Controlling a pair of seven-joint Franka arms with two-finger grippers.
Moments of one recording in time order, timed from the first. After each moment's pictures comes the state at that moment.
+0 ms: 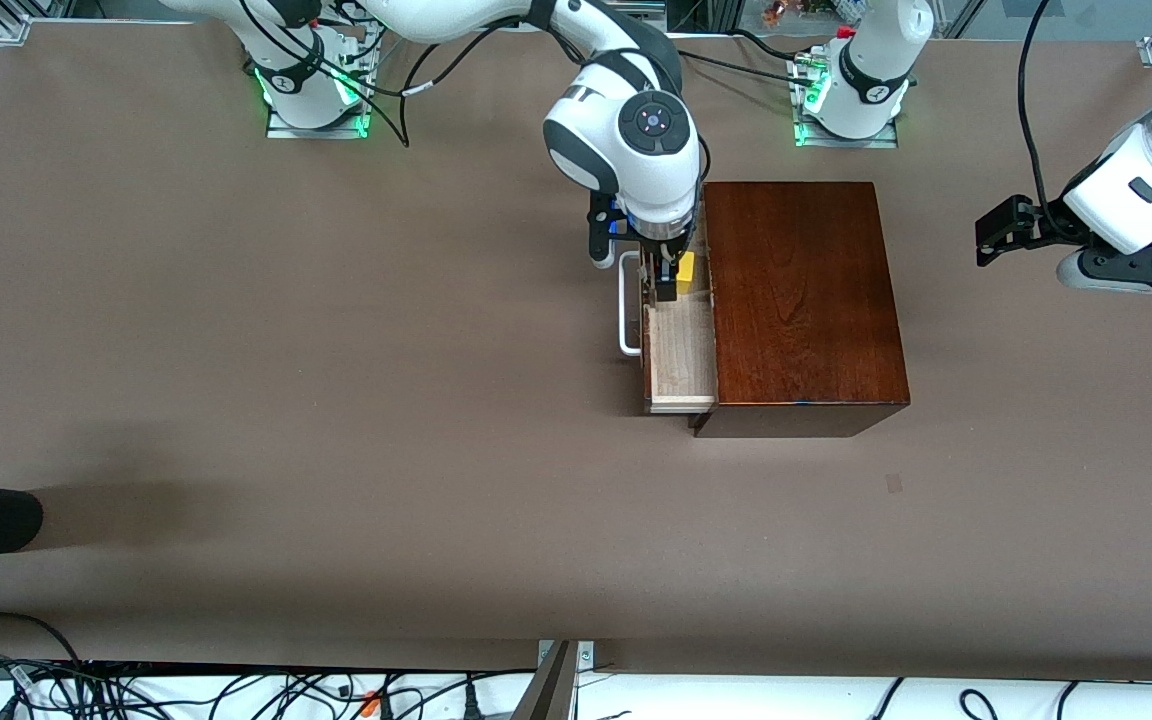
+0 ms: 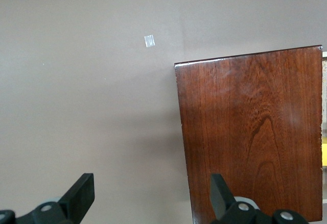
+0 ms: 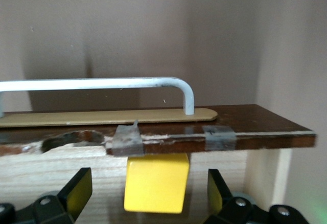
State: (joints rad) left arm 0.01 0.04 -0.11 -1.58 0.04 1.56 0.00; right arm 0.86 0.81 0.15 -1.07 0.02 1.99 2.54
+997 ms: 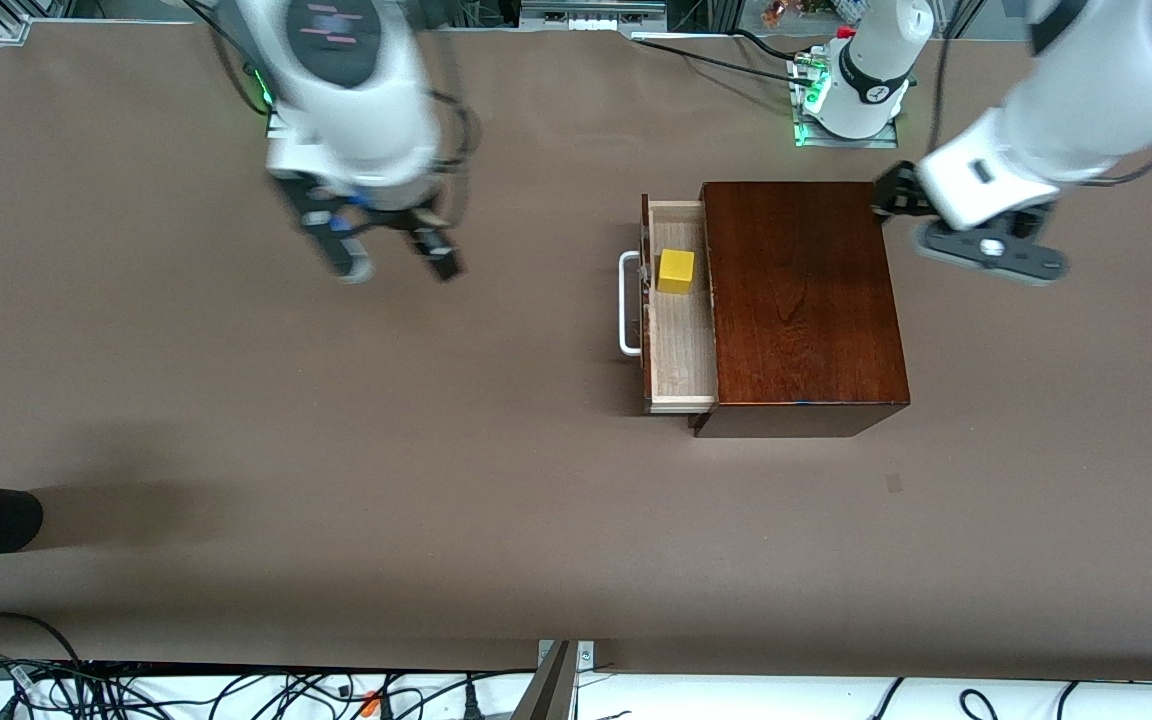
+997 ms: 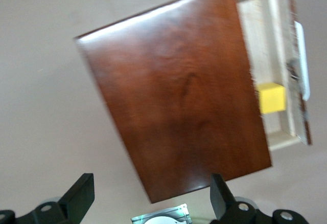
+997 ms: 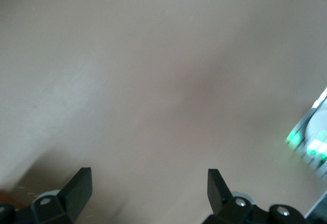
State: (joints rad) left arm -0.03 0.08 -0.31 -1.57 -0.01 1.45 0.00; right arm 0.69 0.28 -0.20 -1.31 0.02 1.44 1.31
